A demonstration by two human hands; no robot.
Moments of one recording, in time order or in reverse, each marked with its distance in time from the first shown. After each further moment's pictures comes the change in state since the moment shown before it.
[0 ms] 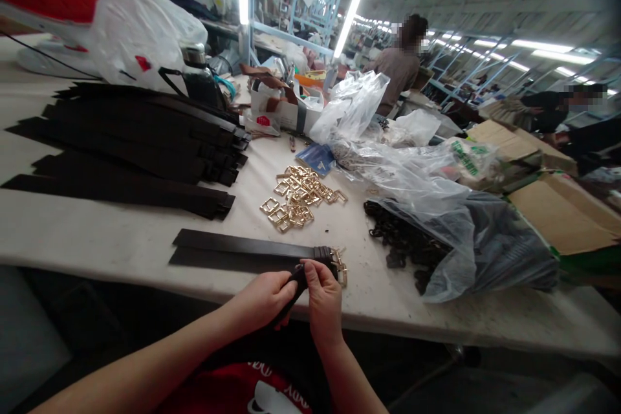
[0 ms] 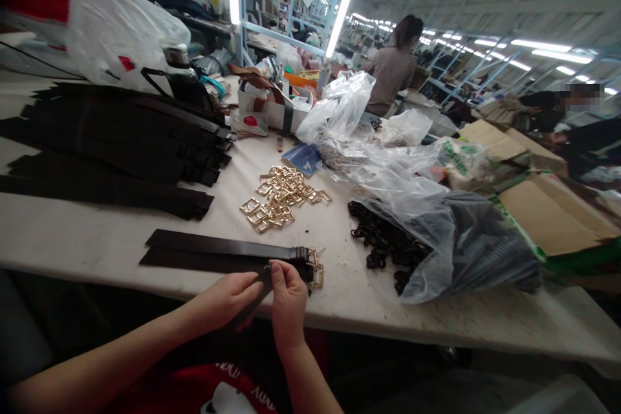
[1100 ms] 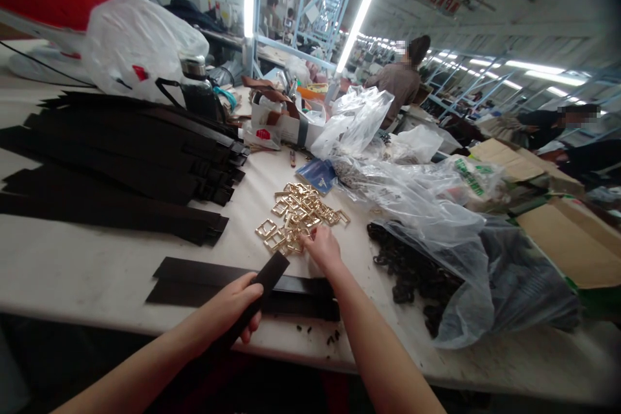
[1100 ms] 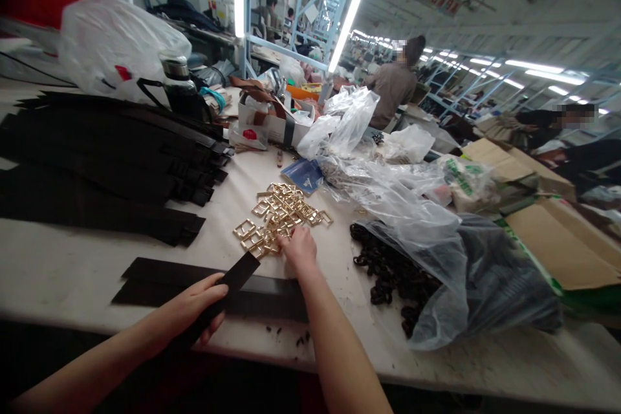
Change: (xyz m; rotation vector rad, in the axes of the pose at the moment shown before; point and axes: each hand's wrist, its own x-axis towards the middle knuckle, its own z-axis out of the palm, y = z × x) left_hand 0.015 -0.011 -0.056 -0.381 0.097 -0.231; right_hand 0.182 -0.002 0.015 -0.769 -0.122 -0.100
